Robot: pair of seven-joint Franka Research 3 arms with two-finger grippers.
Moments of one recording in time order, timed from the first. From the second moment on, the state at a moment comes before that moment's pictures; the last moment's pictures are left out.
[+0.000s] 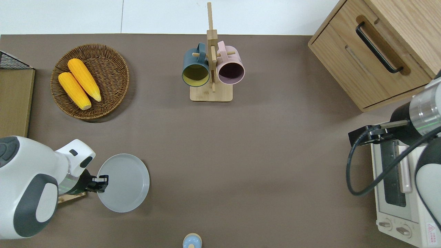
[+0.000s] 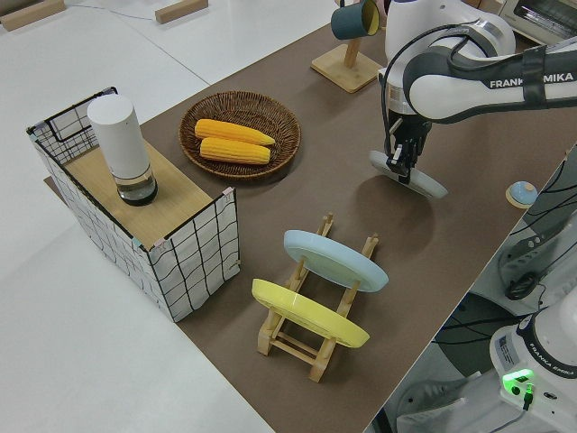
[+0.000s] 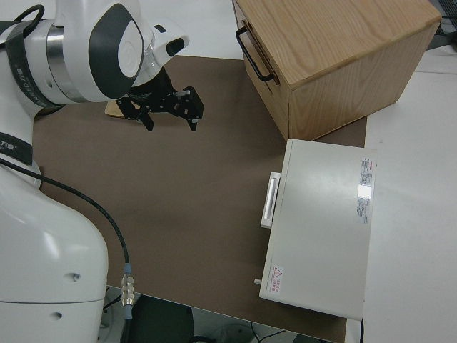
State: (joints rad) left arm -0.06 -0.19 0.01 -2.32 -0.06 1.86 -0.13; right arm -0.26 0.02 0.38 -1.49 -0.03 1.38 0.04
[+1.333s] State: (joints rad) left arm -0.05 -0.19 -0.03 -2.28 -0.06 1.93 -0.31; right arm -0.26 0.02 0.38 -1.49 -0.03 1.38 0.04
